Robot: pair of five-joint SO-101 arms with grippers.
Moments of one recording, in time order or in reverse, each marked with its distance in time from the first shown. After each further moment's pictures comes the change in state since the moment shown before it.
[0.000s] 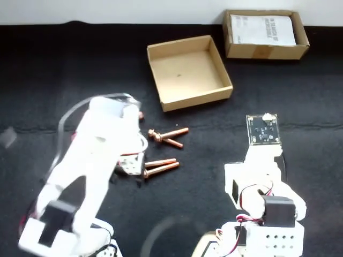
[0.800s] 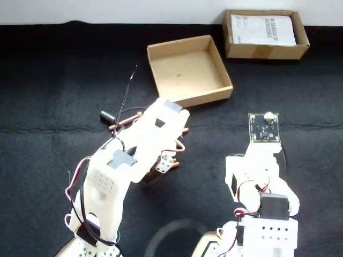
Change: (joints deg) left arm 10.4 43.8 -28.0 0.0 8.1; right arm 2.1 0.1 8.1 -13.0 0.0
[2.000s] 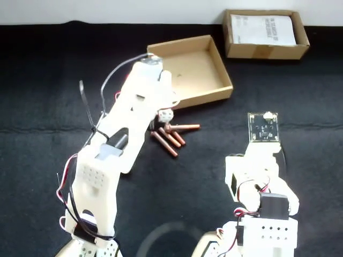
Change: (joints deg) left arm -9.2 -0.9 -28.6 -5.4 8.9; right arm 0.0 0.0 0.1 0.0 0.2
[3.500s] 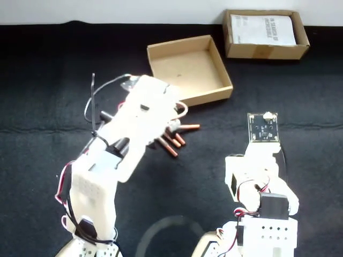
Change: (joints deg) left arm 2.1 -8.1 21.0 -7.1 29.9; right arm 0.0 0.0 0.2 0.0 0.0
